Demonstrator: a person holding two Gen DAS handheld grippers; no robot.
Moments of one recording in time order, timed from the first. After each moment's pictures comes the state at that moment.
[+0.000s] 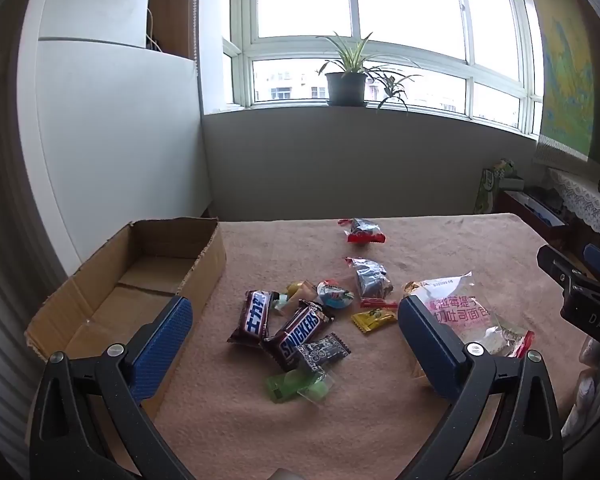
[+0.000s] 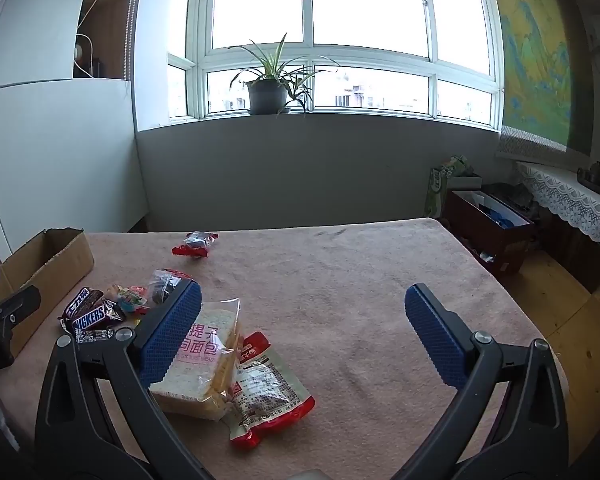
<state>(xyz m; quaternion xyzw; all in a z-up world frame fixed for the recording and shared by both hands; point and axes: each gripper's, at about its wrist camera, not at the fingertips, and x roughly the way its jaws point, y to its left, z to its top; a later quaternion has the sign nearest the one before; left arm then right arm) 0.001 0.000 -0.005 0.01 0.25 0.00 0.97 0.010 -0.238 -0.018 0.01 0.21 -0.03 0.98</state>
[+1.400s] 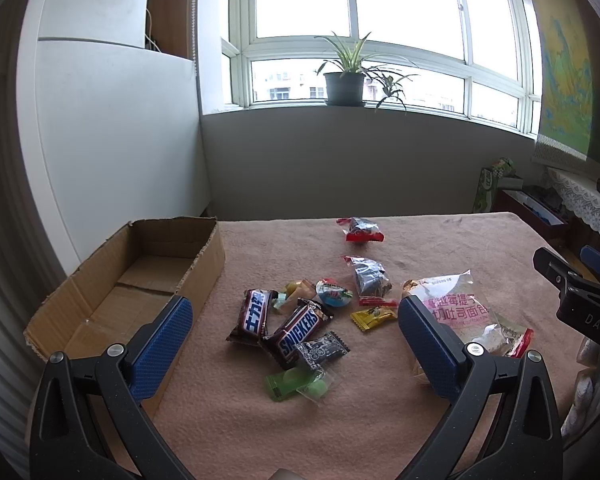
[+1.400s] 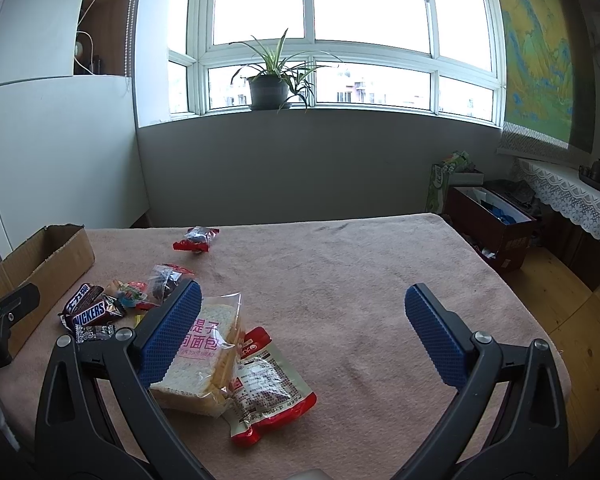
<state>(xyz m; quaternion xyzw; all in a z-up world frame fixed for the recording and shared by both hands) 0.000 -0.001 -0.006 0.01 0.25 0.00 0.97 0.011 -0.239 -0.022 0.01 0.21 -0.03 0.98</state>
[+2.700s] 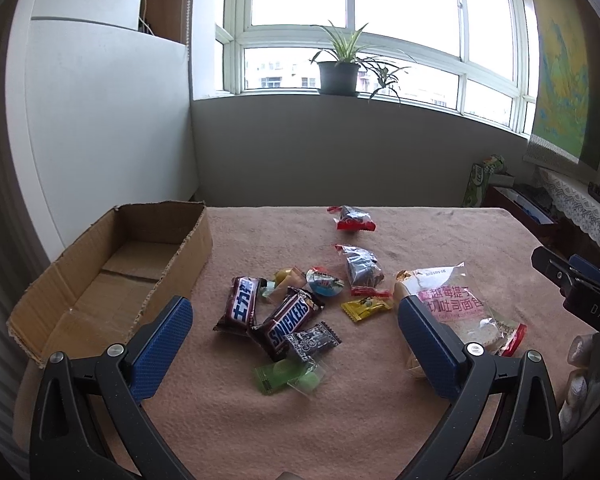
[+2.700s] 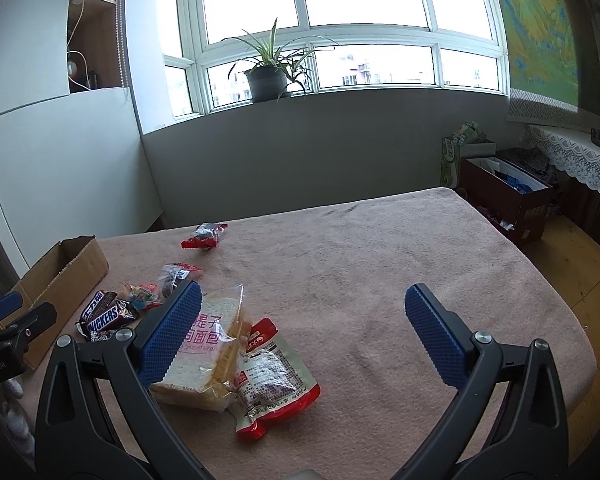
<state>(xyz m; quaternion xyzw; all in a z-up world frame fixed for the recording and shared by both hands) 0.004 0.004 -0.014 -0.01 0.27 -0.03 0.96 0.015 -0.262 -0.030 0.08 0.24 0.00 0.97</state>
